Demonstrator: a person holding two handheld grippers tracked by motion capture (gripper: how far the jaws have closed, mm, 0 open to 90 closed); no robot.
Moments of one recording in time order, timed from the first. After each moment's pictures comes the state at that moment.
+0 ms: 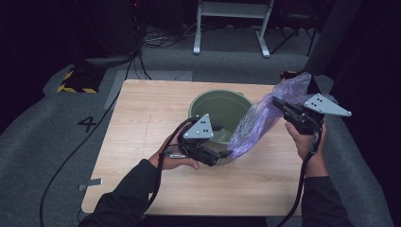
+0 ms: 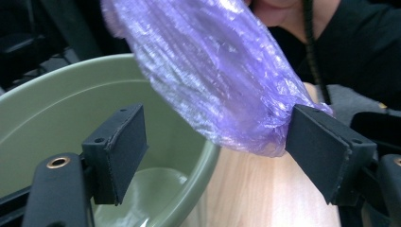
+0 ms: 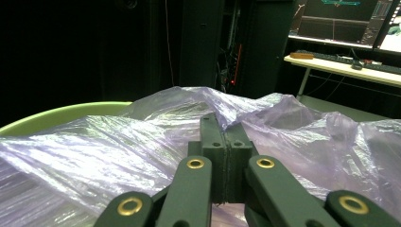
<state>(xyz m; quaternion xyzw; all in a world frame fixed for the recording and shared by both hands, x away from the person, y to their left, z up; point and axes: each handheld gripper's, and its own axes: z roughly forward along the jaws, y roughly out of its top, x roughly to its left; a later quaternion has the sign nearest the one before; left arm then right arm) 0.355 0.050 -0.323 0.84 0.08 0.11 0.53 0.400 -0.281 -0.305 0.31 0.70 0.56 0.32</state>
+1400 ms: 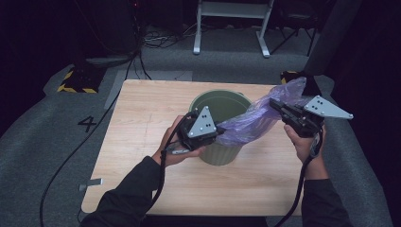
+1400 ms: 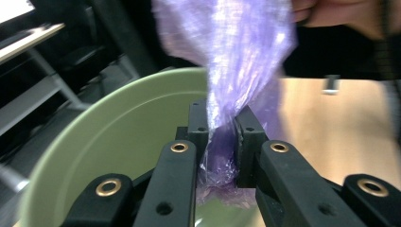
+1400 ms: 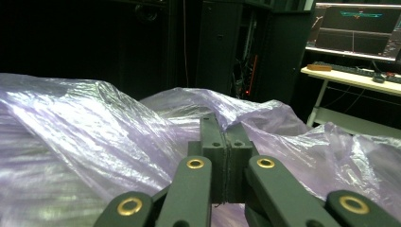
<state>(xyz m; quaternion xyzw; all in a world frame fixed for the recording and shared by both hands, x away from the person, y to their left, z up) 0.366 0.052 -0.307 0.83 0.12 0.24 0.49 0.389 -0.274 -0.299 0.28 0.70 0.58 0.31</state>
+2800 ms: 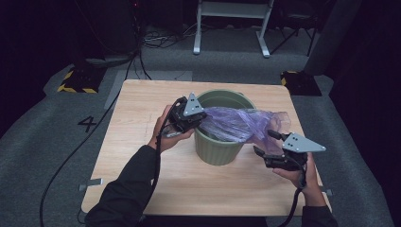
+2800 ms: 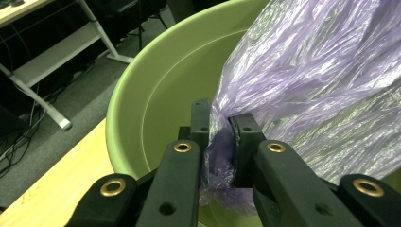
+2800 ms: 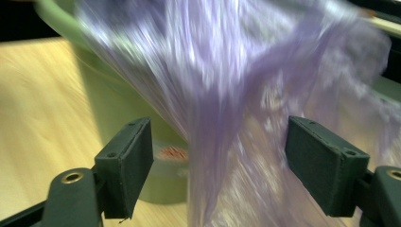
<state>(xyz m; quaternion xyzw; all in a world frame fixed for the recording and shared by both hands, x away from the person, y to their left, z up) 0.425 0.075 -0.339 0.84 0.21 0.25 0.44 0.346 -0.263 -0.383 0.26 0.79 0.48 0.29</state>
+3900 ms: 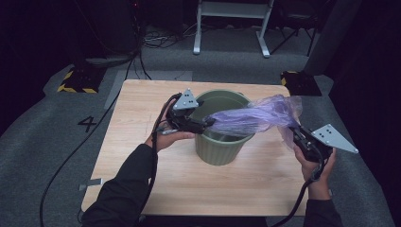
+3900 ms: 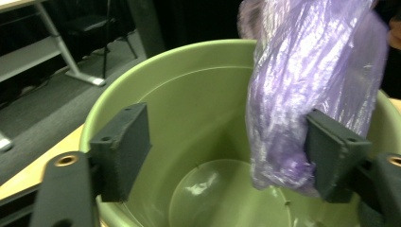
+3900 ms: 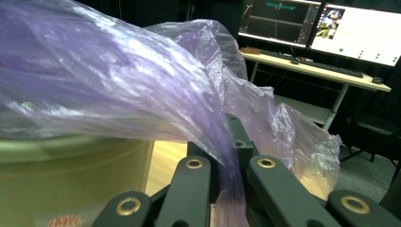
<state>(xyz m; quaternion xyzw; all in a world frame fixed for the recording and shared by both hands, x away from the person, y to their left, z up) 0.424 0.078 -0.327 0.82 0.20 0.19 0.50 0.346 -0.302 -0.349 0.35 0.66 0.52 0.41</state>
